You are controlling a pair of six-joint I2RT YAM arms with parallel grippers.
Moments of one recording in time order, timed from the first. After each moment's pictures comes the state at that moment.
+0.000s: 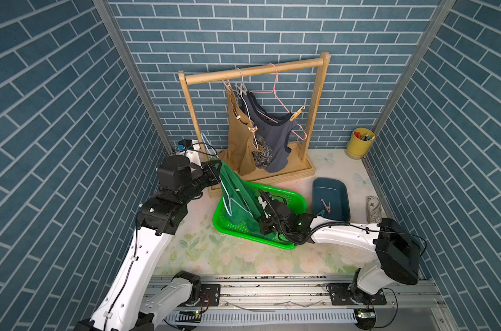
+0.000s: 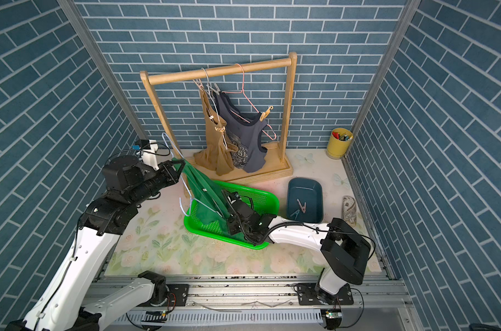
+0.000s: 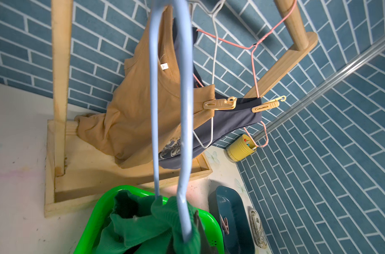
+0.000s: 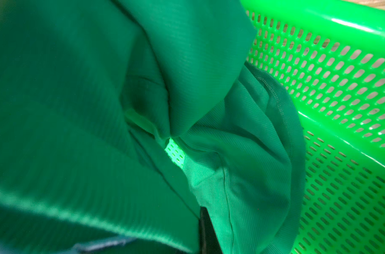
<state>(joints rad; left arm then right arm) -0.30 1.00 1.31 -0.60 0.12 -0.62 1.09 1.58 0.96 -0.10 0.10 0.56</state>
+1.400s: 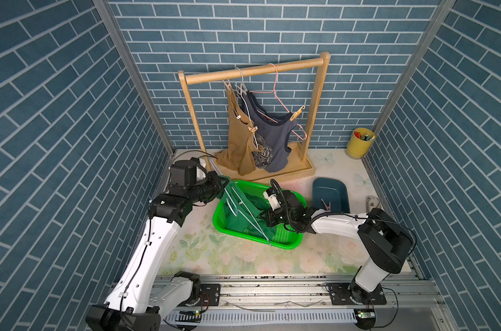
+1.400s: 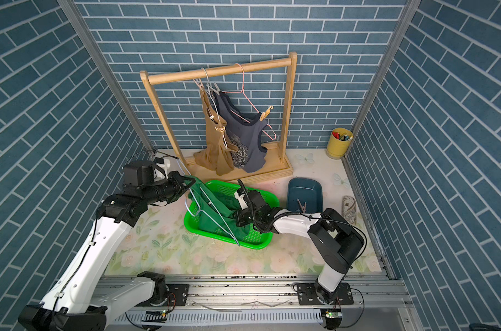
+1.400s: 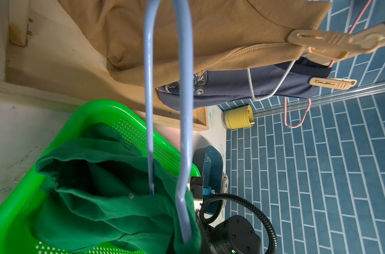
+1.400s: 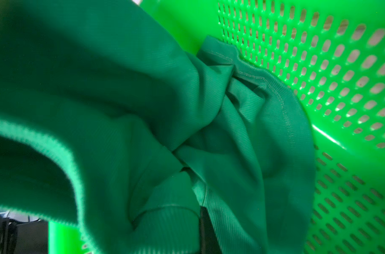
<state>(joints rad) -0.20 1.06 1.16 -0.64 0.42 -0.91 0.88 1.70 0.91 0.10 -0.25 0.47</state>
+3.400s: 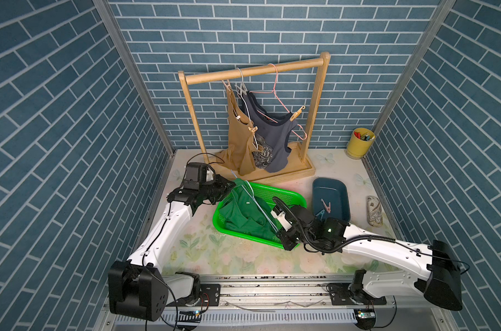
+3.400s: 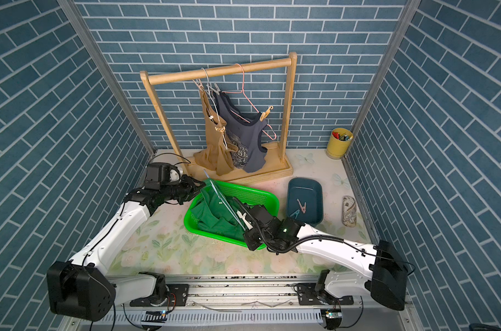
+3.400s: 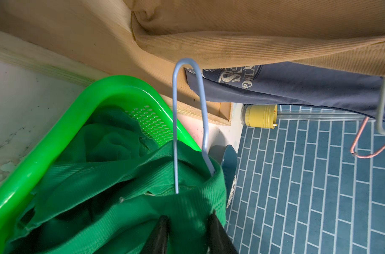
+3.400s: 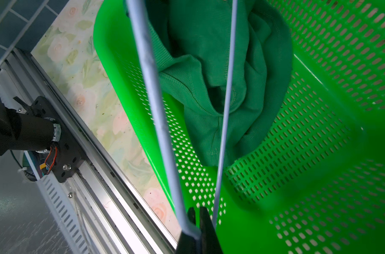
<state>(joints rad) -0.17 1.25 1.03 -0.49 0.48 -0.97 1.12 1.22 0.90 -0.55 -0.02 0.37</state>
